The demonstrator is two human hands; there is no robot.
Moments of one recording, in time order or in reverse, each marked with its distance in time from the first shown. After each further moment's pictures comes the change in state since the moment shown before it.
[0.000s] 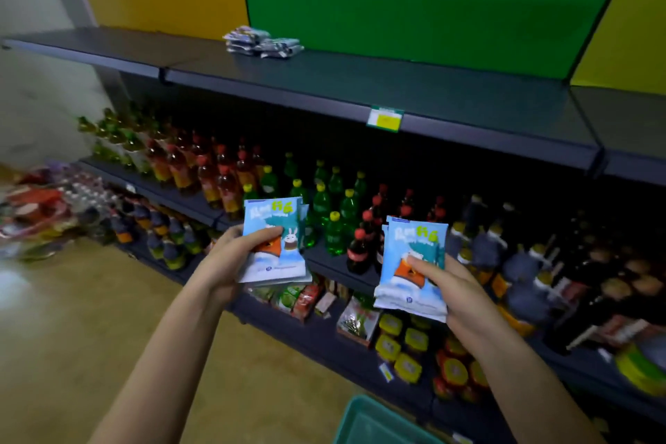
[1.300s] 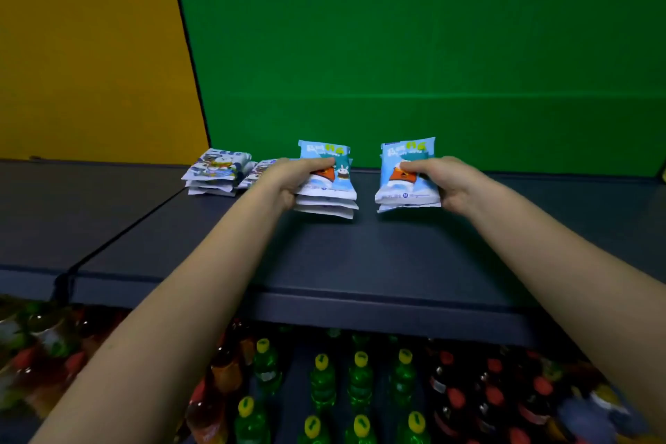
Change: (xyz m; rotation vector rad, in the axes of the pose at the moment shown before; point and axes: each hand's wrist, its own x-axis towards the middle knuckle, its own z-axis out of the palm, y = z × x) left_hand 0.450 0.314 0.005 0.224 -0.370 0.094; right_hand 0.439 -0.235 0.193 -0.129 0.347 -0.056
